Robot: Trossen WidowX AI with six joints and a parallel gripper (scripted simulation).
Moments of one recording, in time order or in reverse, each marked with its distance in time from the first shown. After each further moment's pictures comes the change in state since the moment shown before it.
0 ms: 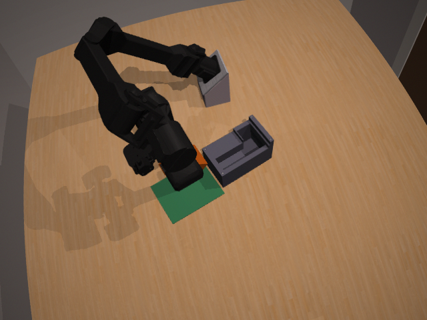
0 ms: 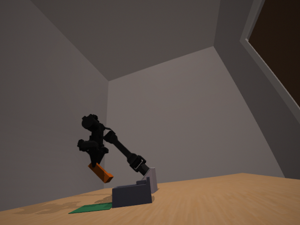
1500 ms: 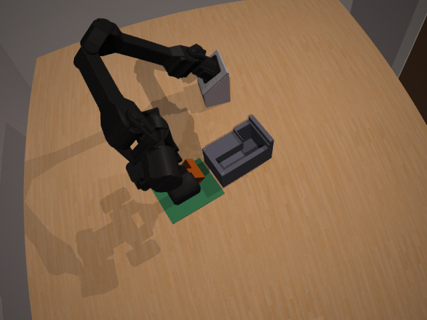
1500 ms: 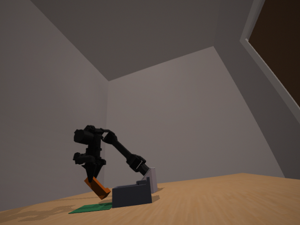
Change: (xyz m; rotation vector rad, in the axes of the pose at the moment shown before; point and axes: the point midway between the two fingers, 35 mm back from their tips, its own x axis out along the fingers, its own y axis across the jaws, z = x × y) arm 0.058 -0.002 0.013 0.001 -0.003 0.003
